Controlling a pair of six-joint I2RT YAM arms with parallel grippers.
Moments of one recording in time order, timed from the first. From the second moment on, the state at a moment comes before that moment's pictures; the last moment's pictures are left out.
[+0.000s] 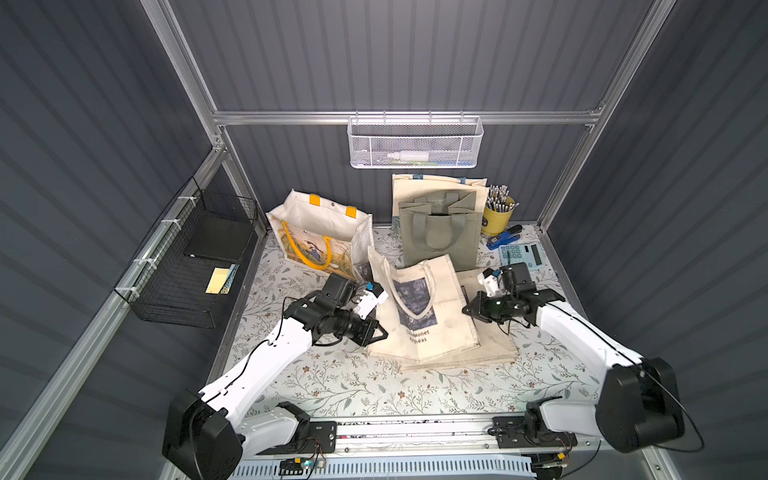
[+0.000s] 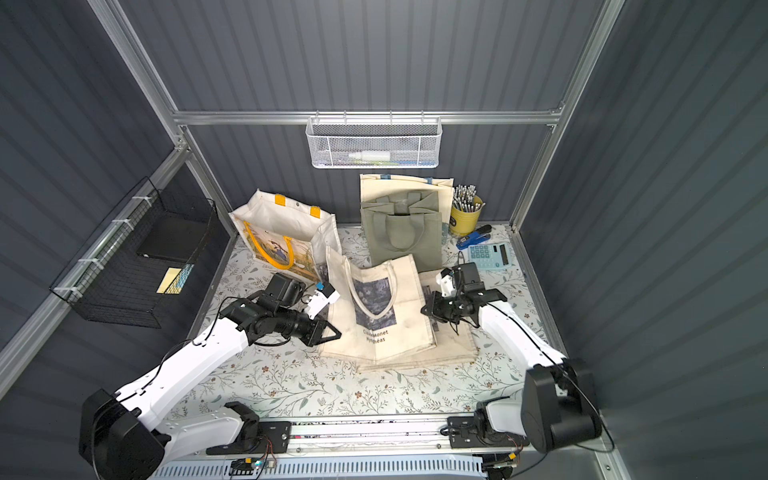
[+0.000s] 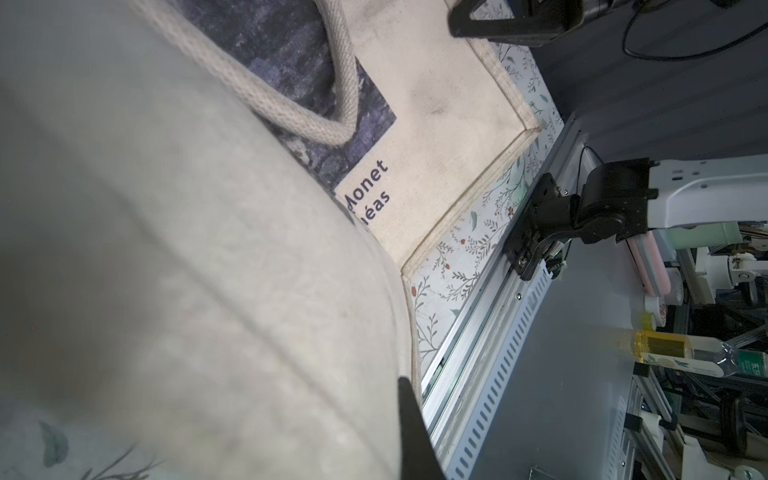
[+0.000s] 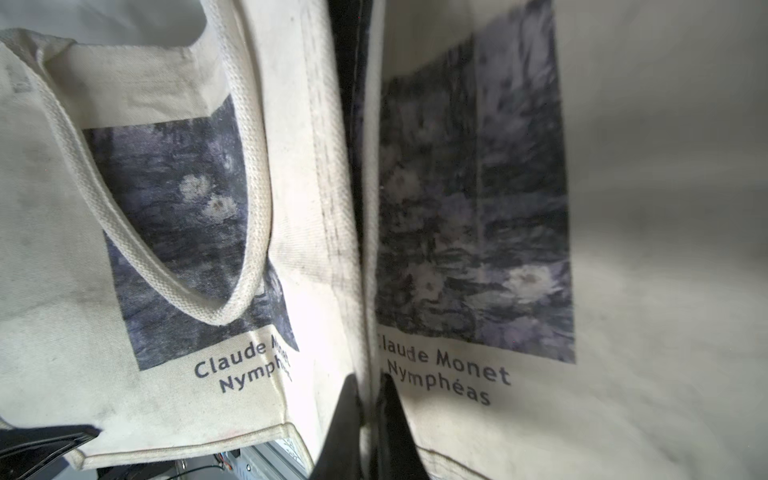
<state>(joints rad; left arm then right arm) -0.53 1.19 0.98 -0.76 0.63 -0.08 0.22 1.26 0.88 -0.59 -0.50 0.46</state>
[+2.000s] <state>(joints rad) -0.76 1.27 0.95 -0.77 0.56 -0.14 -0.10 1.28 0.93 -0.90 -0.16 0.29</state>
